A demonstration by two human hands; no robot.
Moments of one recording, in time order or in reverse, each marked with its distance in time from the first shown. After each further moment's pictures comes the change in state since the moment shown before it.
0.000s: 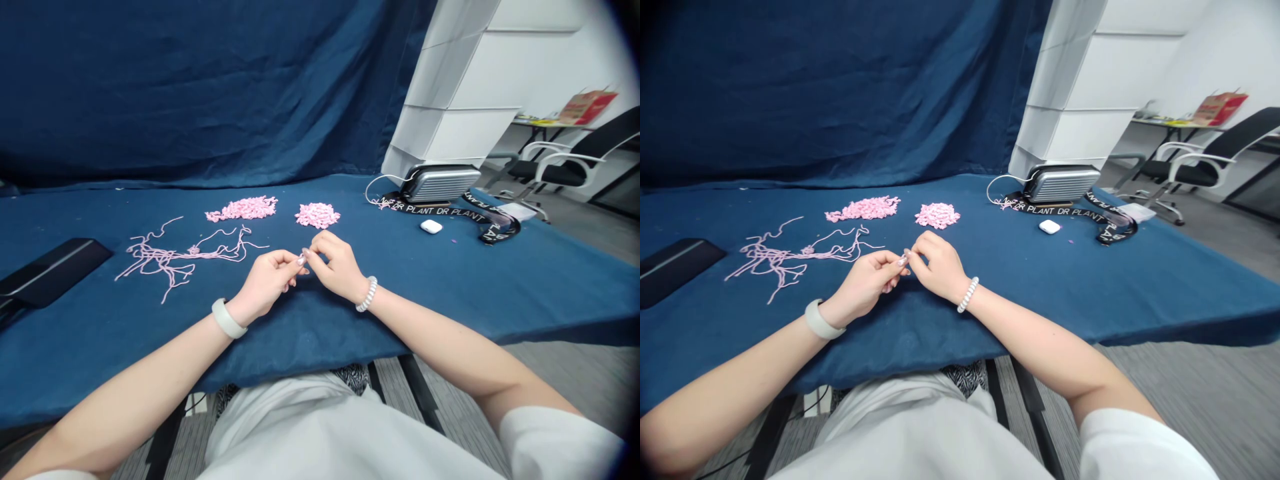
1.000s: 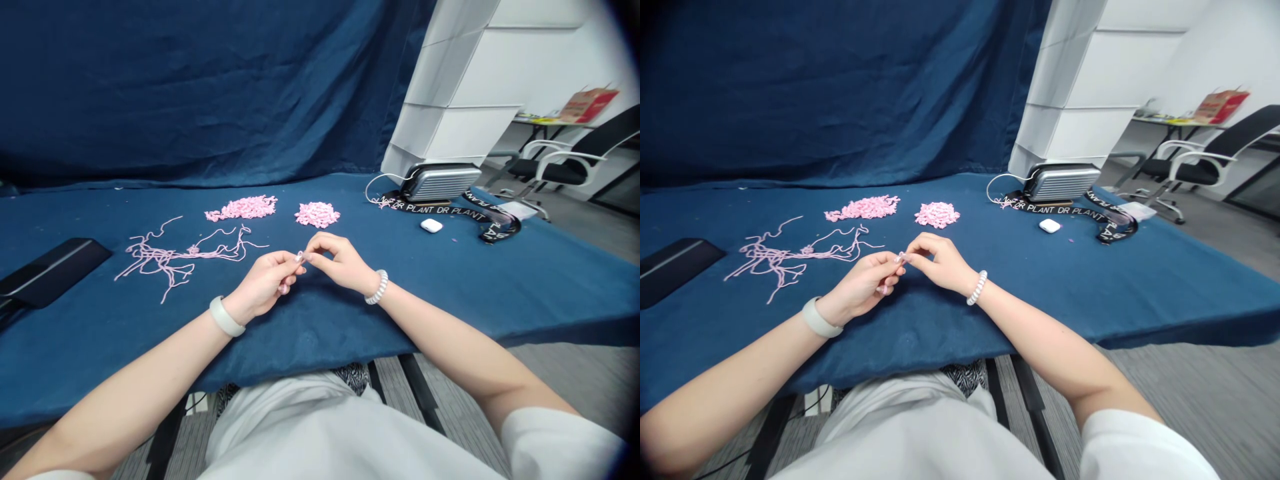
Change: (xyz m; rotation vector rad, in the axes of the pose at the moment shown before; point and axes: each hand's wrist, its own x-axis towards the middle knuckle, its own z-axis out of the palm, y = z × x) left_hand 0.003 -0.003 -0.006 -0.288 -0.105 -0.182; right_hand 0.007 -0.001 -0.016 0.146 -0.236 0.007
